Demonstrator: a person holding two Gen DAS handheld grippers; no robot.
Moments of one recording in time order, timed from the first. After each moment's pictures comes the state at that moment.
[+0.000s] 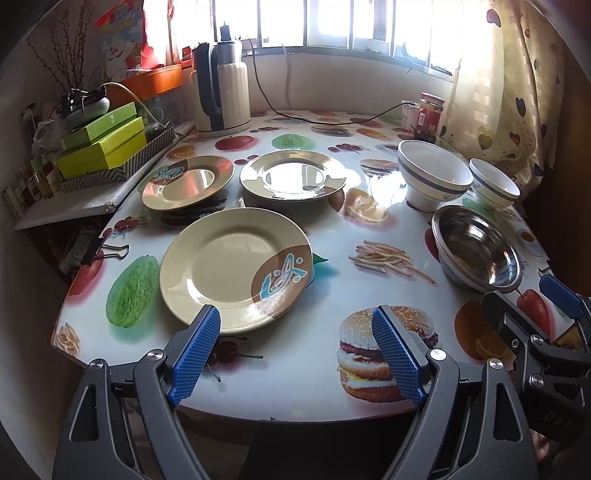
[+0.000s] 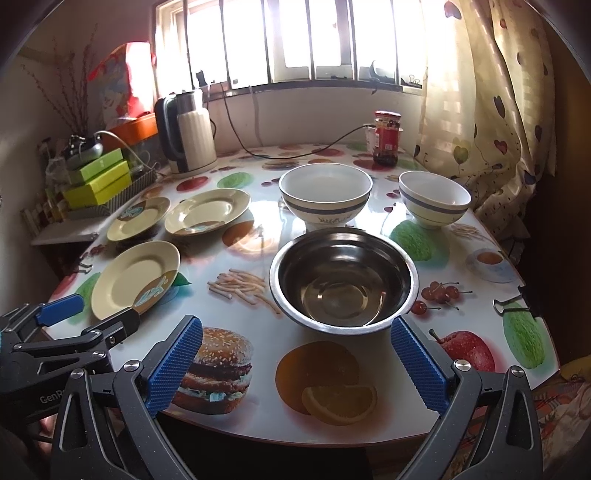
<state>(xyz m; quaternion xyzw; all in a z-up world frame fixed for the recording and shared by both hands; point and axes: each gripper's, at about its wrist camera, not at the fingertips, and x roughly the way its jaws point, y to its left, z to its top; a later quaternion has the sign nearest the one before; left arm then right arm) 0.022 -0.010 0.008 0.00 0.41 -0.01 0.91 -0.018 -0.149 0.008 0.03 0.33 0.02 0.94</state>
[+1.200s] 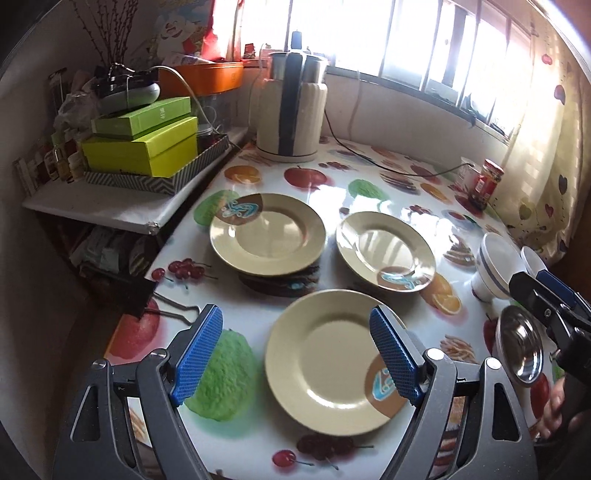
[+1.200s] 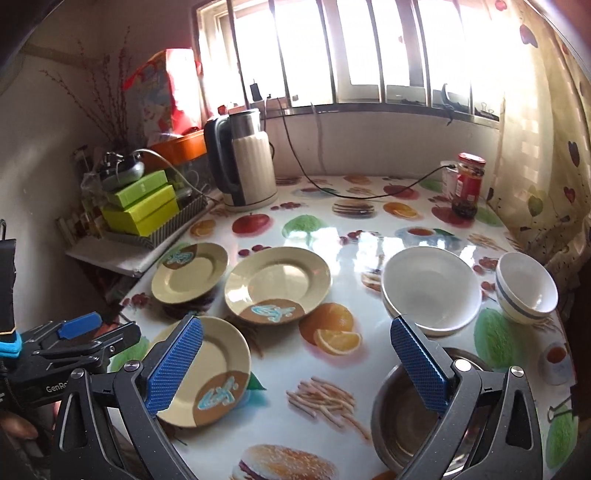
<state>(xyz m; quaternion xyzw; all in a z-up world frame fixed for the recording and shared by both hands) 0.092 0.119 0.047 -0.08 0.39 0.04 0.92 0.099 -0.076 0.067 0.03 0.31 0.13 0.94</state>
